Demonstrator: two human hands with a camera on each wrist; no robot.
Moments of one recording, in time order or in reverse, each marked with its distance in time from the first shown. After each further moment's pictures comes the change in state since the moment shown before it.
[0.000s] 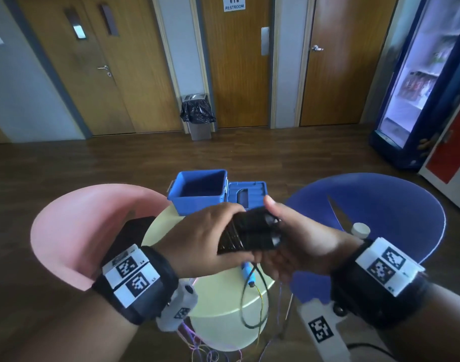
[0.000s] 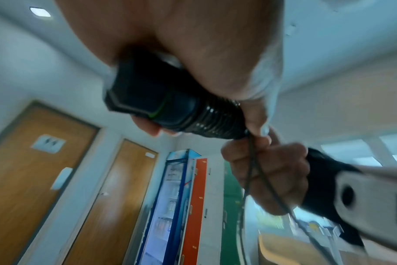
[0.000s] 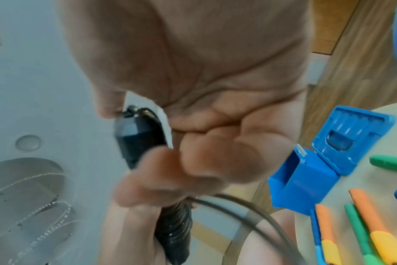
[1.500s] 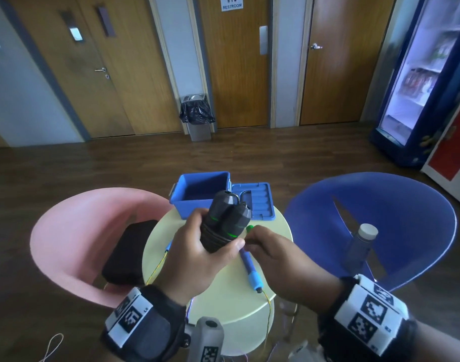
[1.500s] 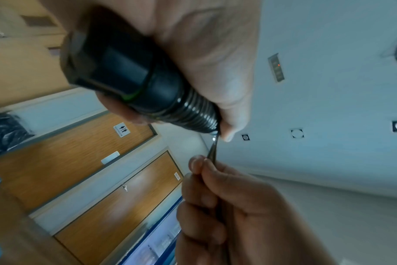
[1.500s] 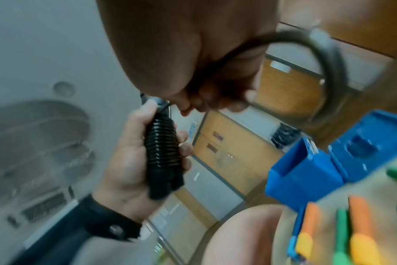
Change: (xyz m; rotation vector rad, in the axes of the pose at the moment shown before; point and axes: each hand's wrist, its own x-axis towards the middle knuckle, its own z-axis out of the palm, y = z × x) left_hand -0.020 -0.003 0.013 -0.577 0.408 -0.469; right_hand 0.035 0.020 0.042 -0.580 0.593 -0.265
